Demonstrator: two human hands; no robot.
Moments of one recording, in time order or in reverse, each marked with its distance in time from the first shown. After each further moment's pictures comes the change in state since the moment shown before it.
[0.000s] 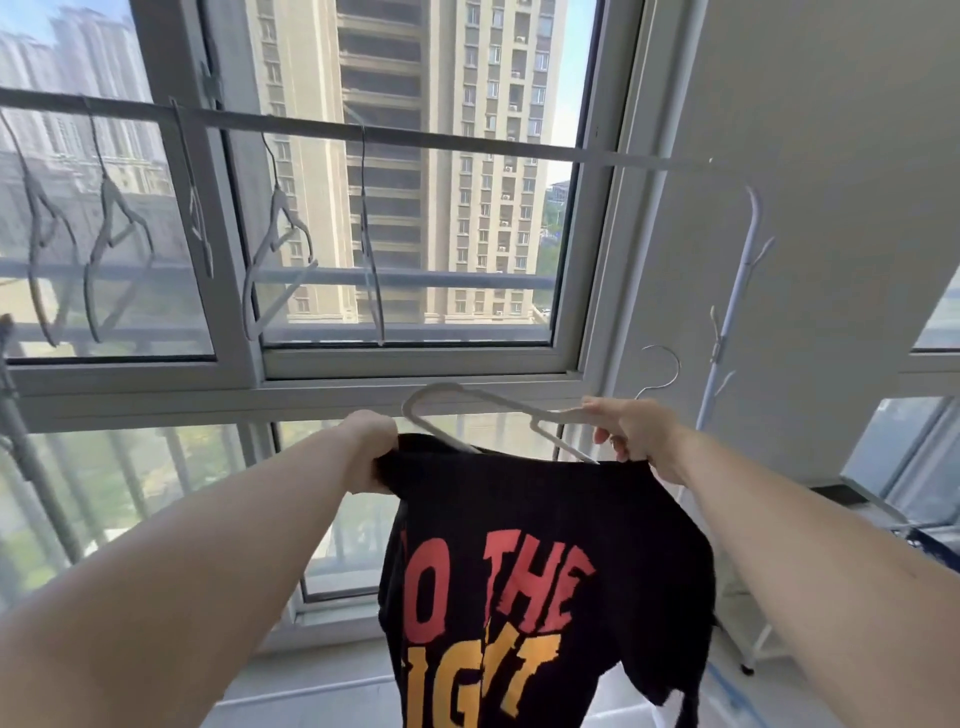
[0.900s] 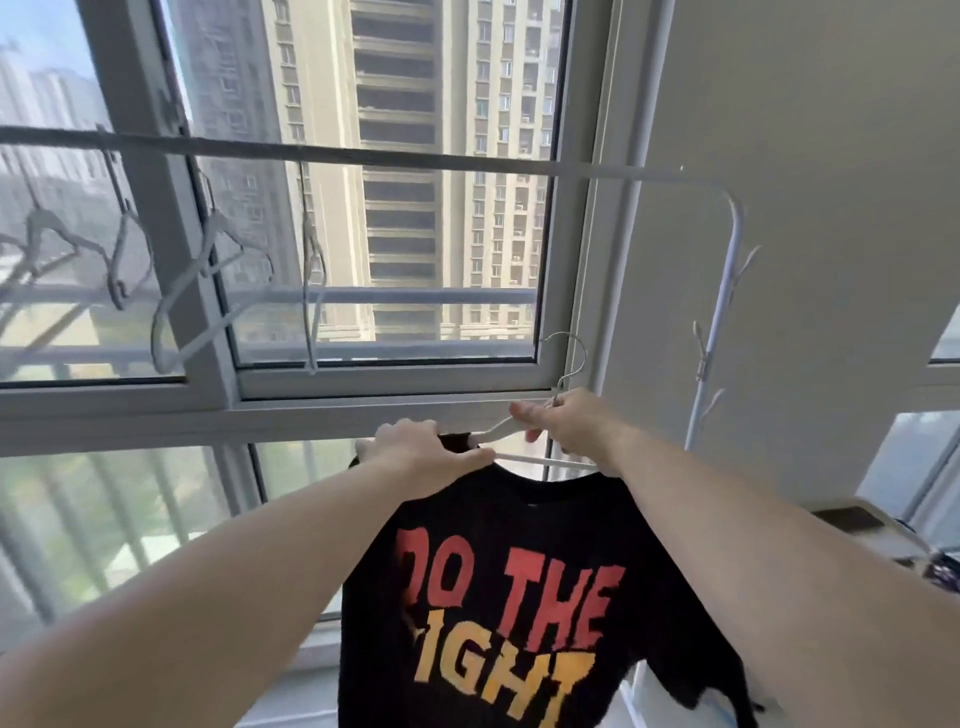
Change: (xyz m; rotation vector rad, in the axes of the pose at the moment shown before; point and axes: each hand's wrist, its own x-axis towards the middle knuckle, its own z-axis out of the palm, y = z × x) left_hand -0.001 0.041 0.106 1.038 0.218 0.382; right_hand 0.038 -0.015 -0.029 -0.321 -0.086 -0.214
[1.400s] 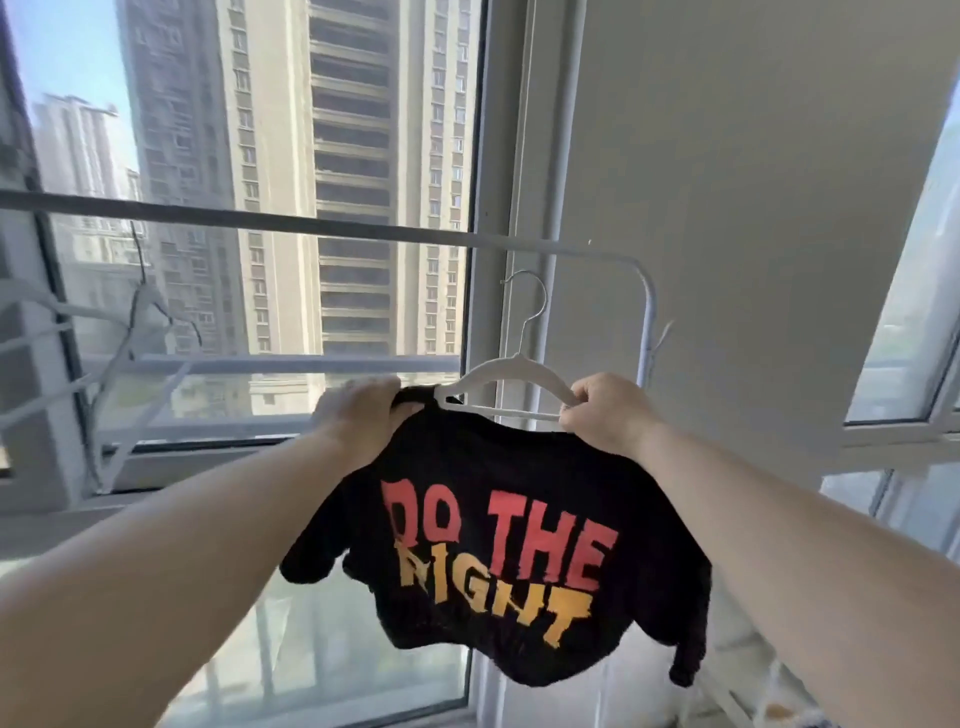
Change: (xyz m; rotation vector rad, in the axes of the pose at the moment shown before) left_hand 0.125 0.094 -0.051 0.001 0.454 0.365; right_hand 0.065 0.032 -0.153 -0.324 0.323 -0.047
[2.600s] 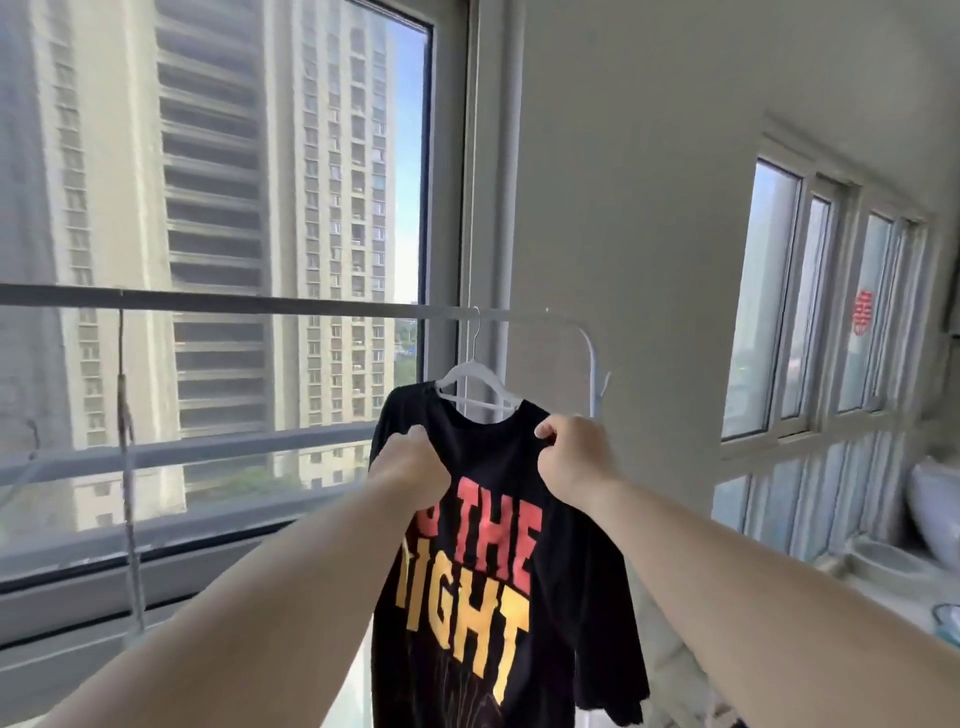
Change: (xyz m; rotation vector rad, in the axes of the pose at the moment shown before) left_hand 0.042 -0.001 -0.004 -0.345 -0.258 -0.086; right_hand -0.024 -0.094 0.035 -0.063 0.366 0.203
